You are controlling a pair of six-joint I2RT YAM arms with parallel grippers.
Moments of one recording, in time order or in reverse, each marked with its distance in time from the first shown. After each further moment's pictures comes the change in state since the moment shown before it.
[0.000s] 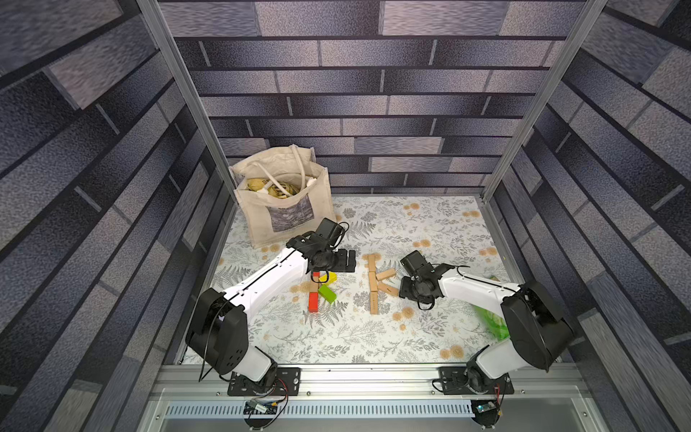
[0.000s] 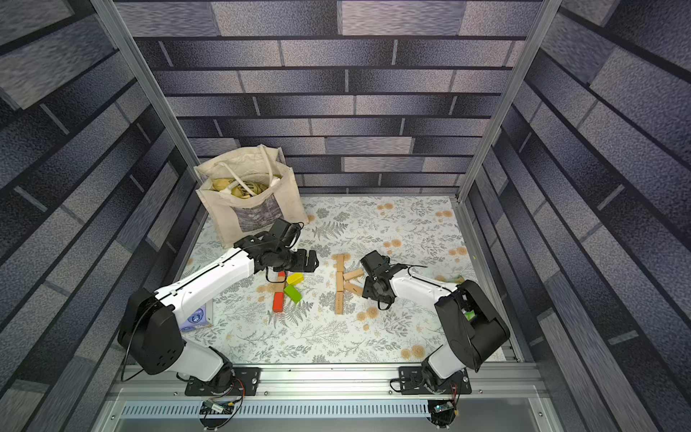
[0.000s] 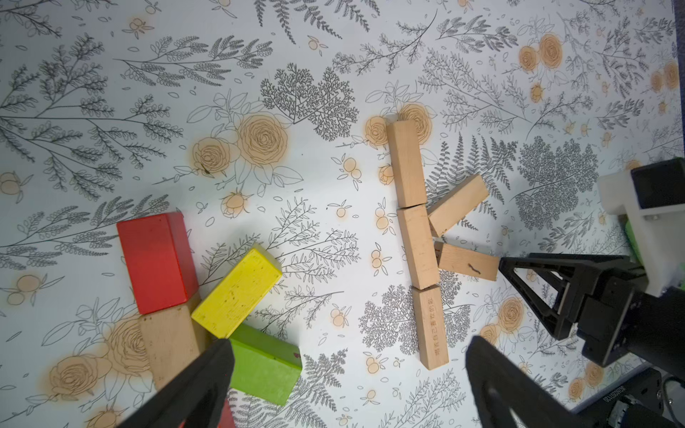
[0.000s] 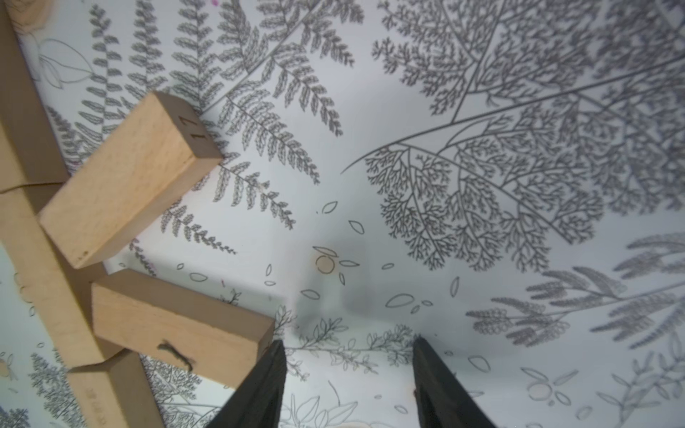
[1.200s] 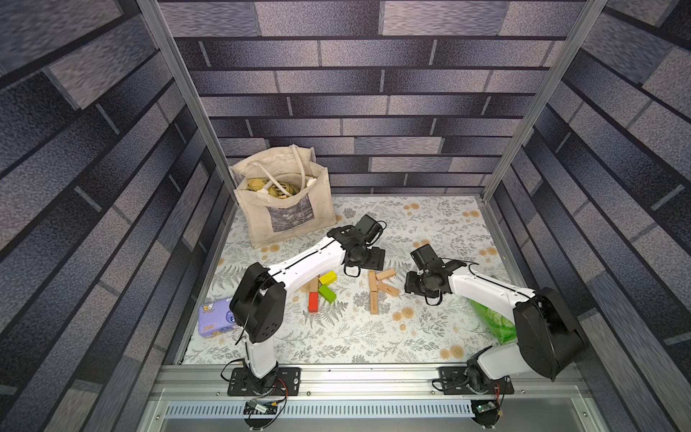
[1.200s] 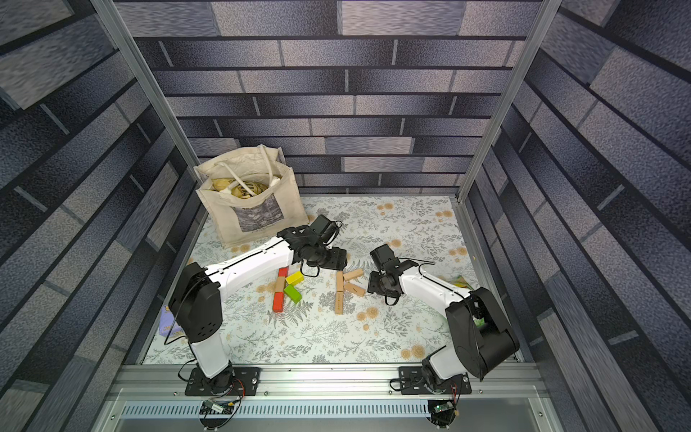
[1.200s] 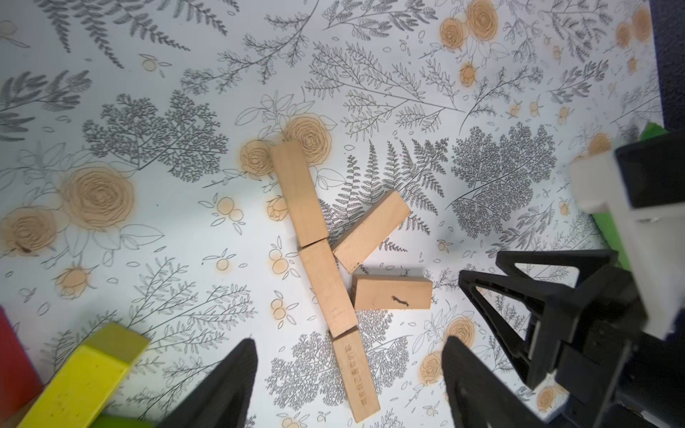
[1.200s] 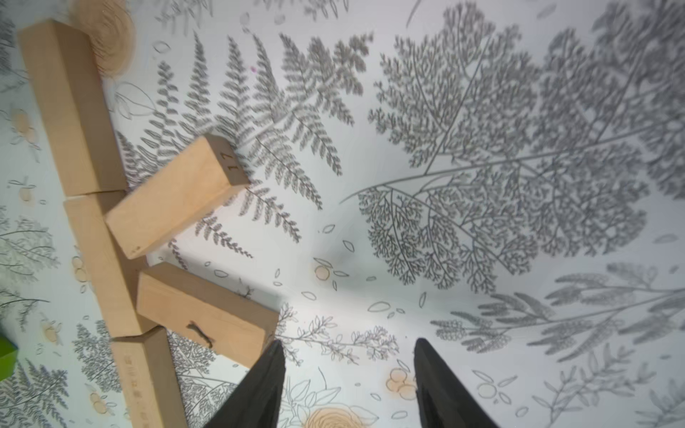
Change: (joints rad) left arm -0.157 0.233 0.247 -0.014 -0.024 -0.029; right arm -0.050 -0.062 -0.021 -0.029 -0.066 -0.119
